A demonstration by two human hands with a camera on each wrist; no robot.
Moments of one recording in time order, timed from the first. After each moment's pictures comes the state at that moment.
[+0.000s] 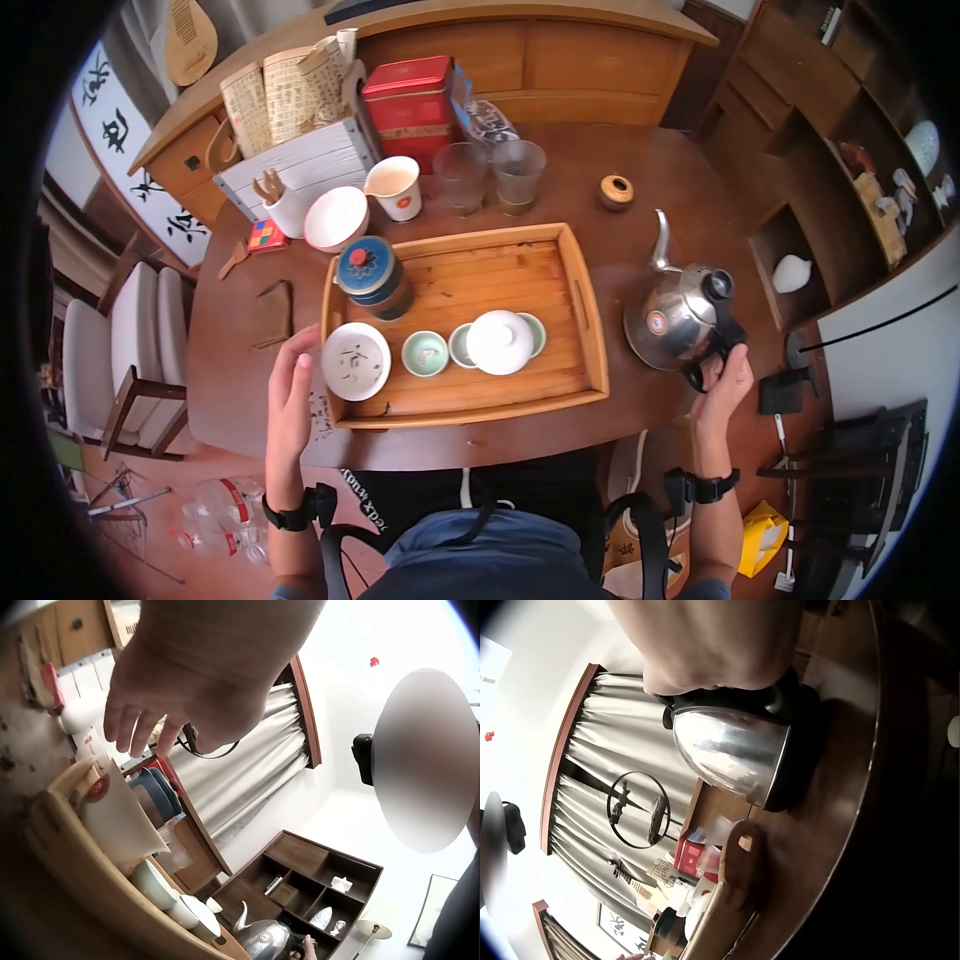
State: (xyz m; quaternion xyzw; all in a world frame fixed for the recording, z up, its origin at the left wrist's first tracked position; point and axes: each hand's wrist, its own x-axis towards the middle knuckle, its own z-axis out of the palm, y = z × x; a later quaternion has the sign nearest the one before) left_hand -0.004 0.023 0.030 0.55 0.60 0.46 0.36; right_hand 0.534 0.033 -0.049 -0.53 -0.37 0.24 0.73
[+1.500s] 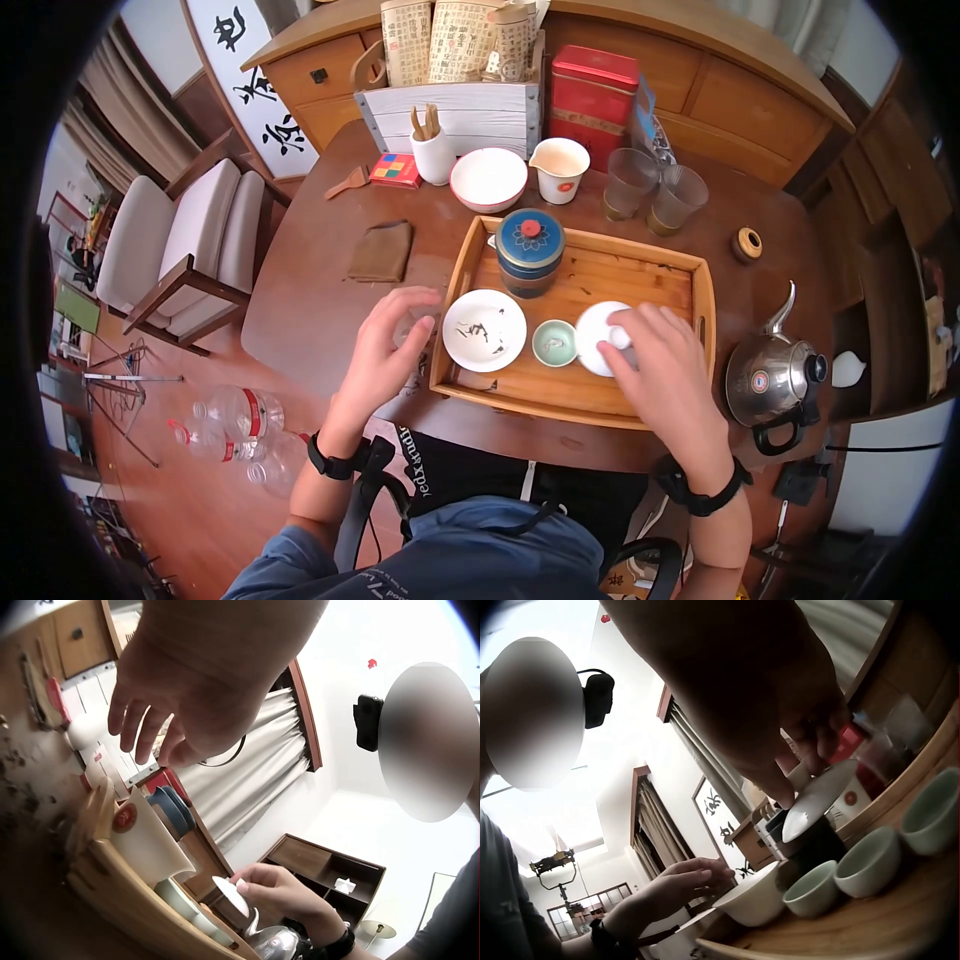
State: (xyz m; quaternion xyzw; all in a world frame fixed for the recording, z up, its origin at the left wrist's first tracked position) left_hand -0.033 0.017 0.025 0.63 0.62 0.42 0.21; right_hand 0.289 0.093 0.077 -0.43 -0.87 0.14 0.21
